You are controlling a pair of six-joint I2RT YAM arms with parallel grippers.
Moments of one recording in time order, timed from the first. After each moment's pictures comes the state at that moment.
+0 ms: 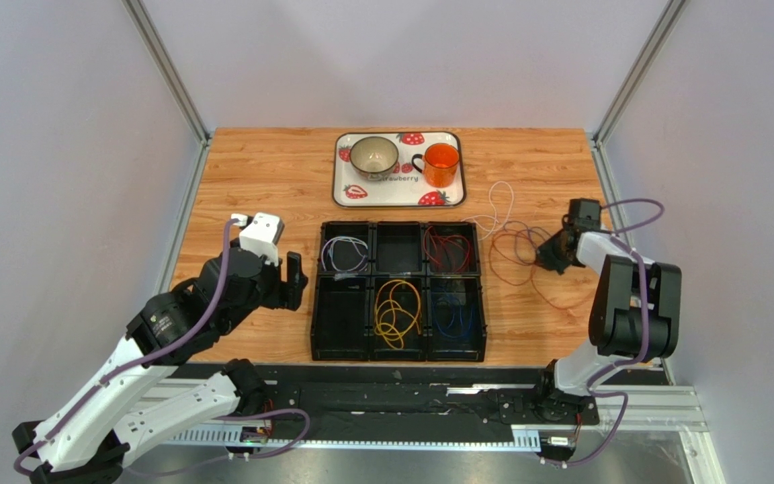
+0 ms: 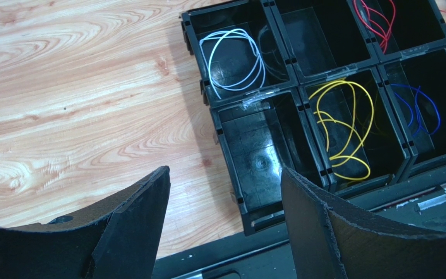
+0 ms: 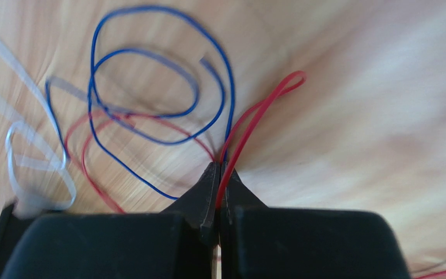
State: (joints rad) left arm -0.84 0.67 1.04 -0.97 -0.40 -0.36; right arm -0.23 1.59 0.85 -0.33 0.00 0.74
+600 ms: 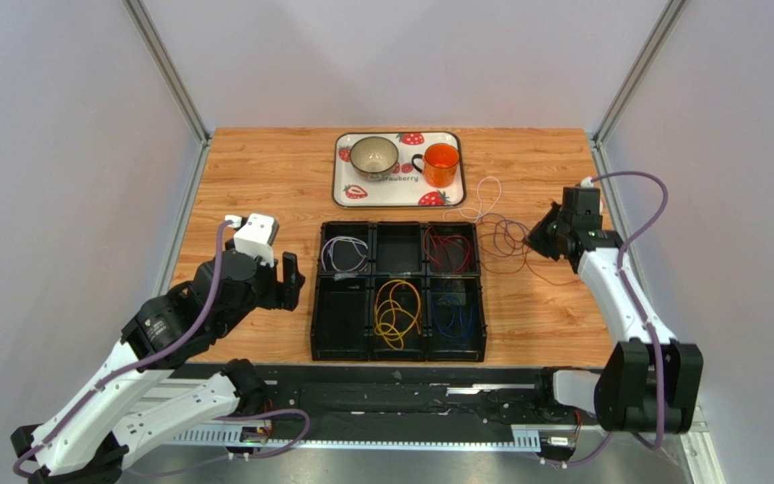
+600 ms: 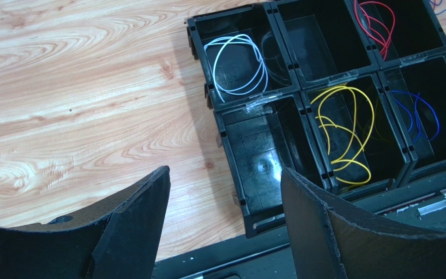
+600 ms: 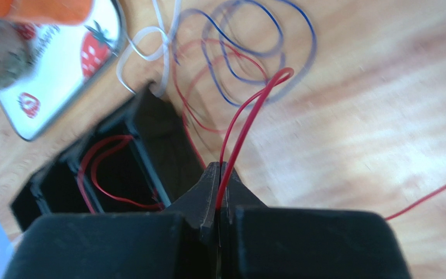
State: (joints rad) left arm -0.84 0.65 1.04 -0.97 -0.42 -0.36; right arm -0.03 1.28 0.94 -0.48 -0.08 0.67
